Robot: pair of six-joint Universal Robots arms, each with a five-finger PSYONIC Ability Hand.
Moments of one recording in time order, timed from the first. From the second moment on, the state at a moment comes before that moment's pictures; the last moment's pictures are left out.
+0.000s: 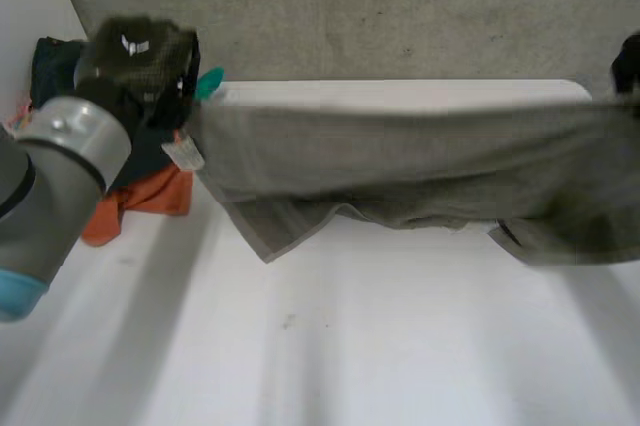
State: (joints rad) left arm 4.31 -1.70 -1.48 3.23 -1.53 3.48; right arm 1.35 -1.62 1.36 0.51 0.90 2.54; left_hand 1.15 1.20 1.19 1.20 1.00; right_hand 1.13 1.18 1.19 1.20 1.01
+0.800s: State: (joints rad) left arm 4.31 -2.17 -0.89 3.91 -1.62 3.40; right arm 1.66 -1.11 0.85 -0.17 1.35 2.71; left_hand 1.15 1.20 1.19 1.20 1.00; right_hand 1.13 1.18 1.19 1.20 1.01
